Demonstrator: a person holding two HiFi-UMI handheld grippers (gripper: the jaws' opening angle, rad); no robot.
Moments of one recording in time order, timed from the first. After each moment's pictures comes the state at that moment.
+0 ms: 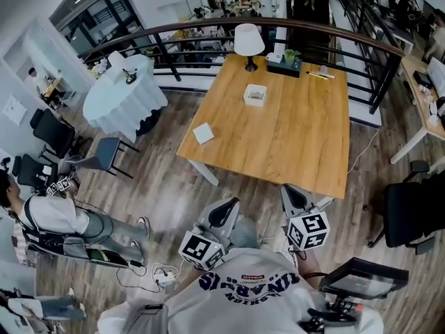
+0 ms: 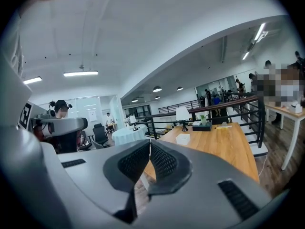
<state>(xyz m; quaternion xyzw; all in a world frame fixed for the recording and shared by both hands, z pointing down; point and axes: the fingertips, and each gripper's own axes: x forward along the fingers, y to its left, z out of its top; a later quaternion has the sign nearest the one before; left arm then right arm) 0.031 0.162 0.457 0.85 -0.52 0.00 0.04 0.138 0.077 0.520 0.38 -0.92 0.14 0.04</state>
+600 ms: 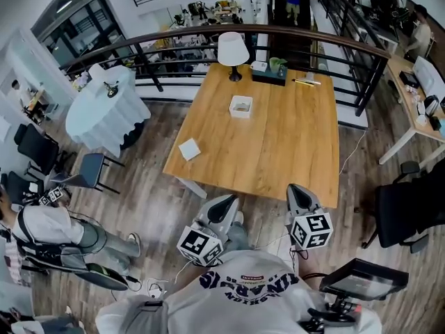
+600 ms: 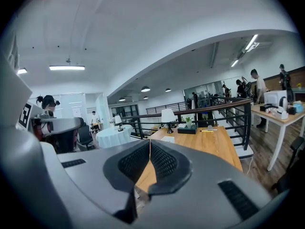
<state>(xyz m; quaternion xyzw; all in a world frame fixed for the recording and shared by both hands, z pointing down) 0.015 0.079 0.459 0.88 -0.48 -0.01 0.05 0.159 0.004 0.520 0.45 -0.88 0.14 0.05</state>
